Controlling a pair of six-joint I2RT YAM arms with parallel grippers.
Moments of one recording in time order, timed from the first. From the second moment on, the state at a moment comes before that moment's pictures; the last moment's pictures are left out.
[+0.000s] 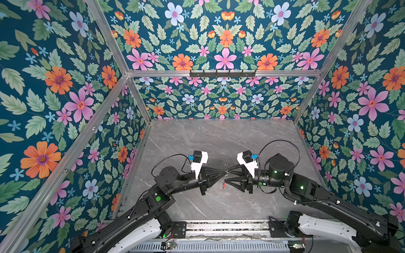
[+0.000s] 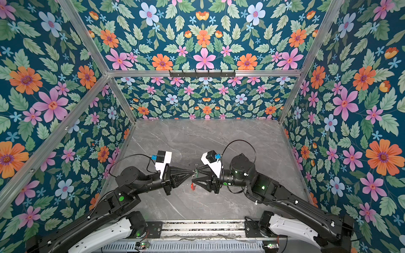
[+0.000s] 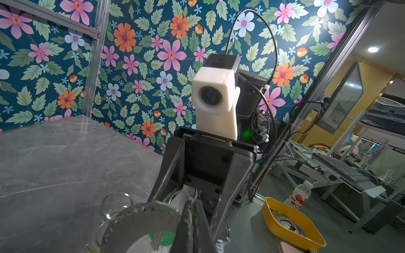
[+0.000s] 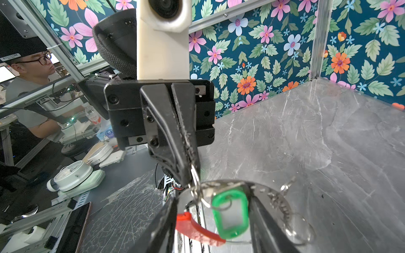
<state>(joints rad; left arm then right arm) -0.93 0.71 0.68 0.18 0.49 -0.48 0.97 0.93 0.93 -0.18 -0.42 0.19</state>
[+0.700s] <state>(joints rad) -0.93 0.66 0.66 0.23 0.46 -0.50 0.98 0.94 0.93 -0.20 -0.44 0.18</state>
